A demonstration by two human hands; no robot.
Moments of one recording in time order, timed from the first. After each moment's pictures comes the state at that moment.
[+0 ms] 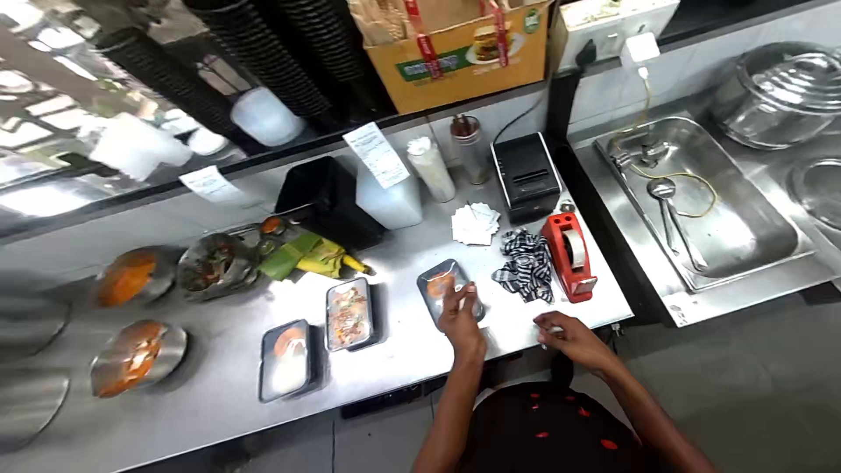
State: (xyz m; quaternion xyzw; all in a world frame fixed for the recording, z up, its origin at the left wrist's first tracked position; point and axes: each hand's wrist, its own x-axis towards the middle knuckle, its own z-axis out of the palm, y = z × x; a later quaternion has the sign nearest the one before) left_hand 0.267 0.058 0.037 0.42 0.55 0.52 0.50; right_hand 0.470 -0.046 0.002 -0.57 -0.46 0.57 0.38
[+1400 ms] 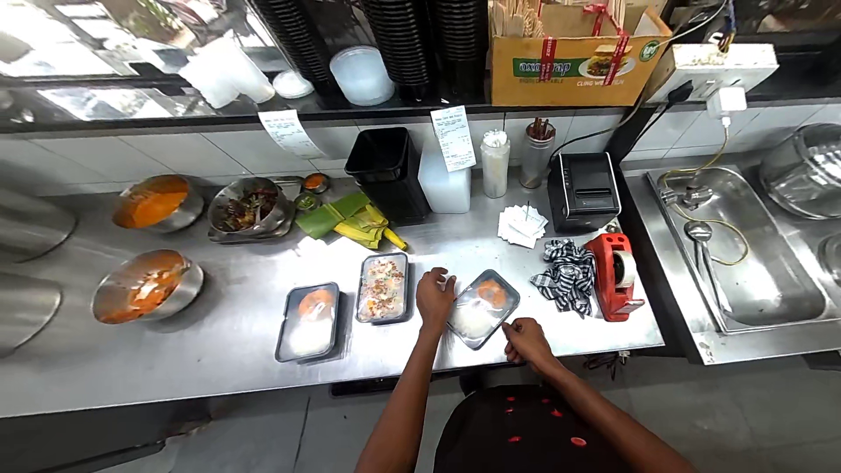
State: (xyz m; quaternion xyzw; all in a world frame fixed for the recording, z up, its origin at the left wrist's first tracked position) left_hand 0.108 0.169 -0.016 0.66 0.66 0.24 0.27; right_hand 0.309 0.038 -0.029 -0.69 -0.31 0.60 0.25
